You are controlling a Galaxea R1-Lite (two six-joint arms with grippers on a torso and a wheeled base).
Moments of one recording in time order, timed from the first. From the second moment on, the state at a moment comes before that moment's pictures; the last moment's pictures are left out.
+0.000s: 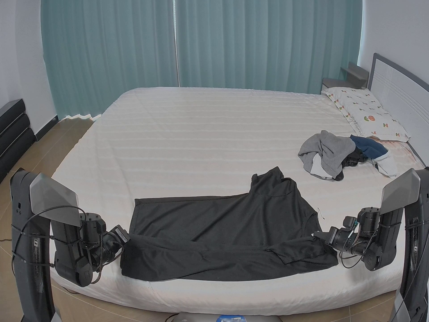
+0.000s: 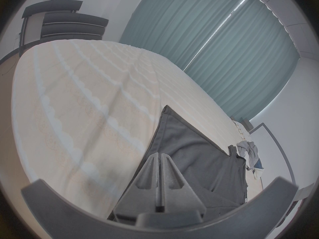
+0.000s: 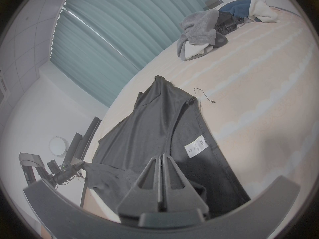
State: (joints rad) left arm -0.10 2.43 -0.34 -1.55 0.03 -0.73; right arm -0.02 2.50 -0.42 -1.55 0.49 0.50
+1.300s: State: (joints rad) left arm -0.09 2.11 -0.05 -1.55 0.01 -0.69; right arm -0.17 1.95 -0.02 -1.26 0.61 0.36
